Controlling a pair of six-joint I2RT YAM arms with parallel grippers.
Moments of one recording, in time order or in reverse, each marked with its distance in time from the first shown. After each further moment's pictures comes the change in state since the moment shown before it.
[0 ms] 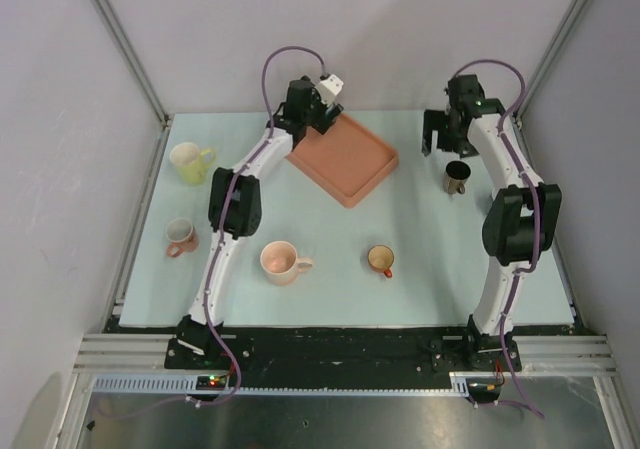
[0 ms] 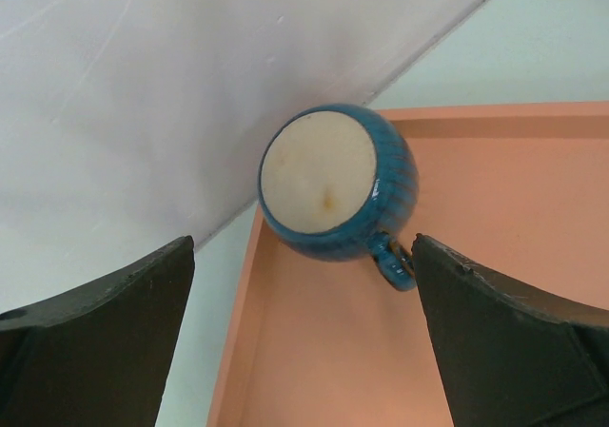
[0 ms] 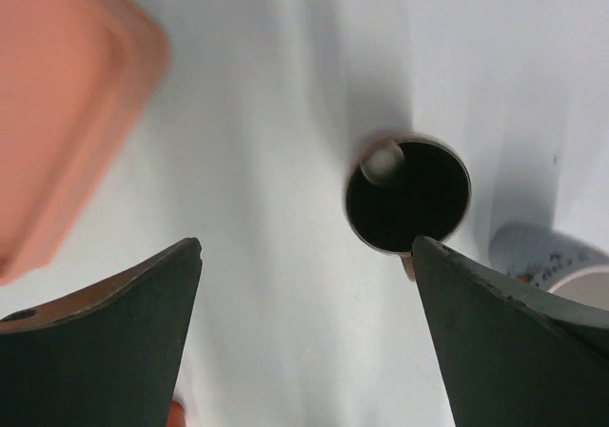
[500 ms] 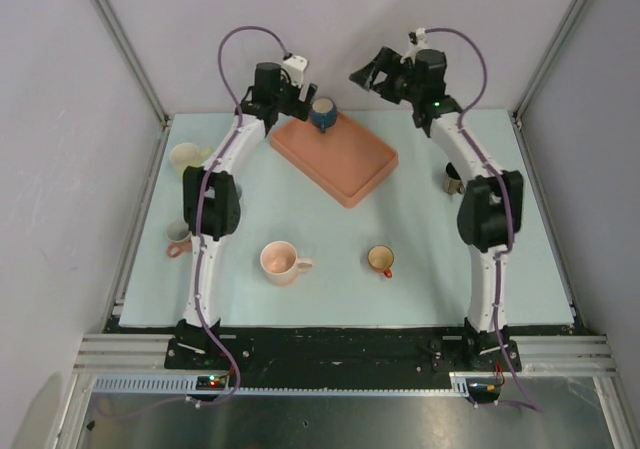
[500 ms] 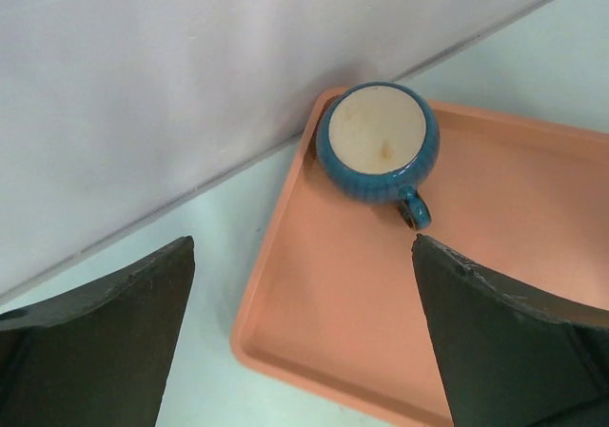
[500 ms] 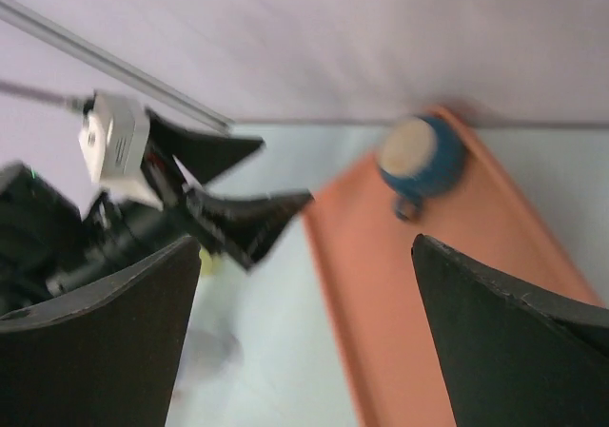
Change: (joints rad) left arm 0.103 -0.170 -0.085 -0.130 0.111 -0.253; right arm 0.145 0.120 0.180 0.747 -0.467 0.408
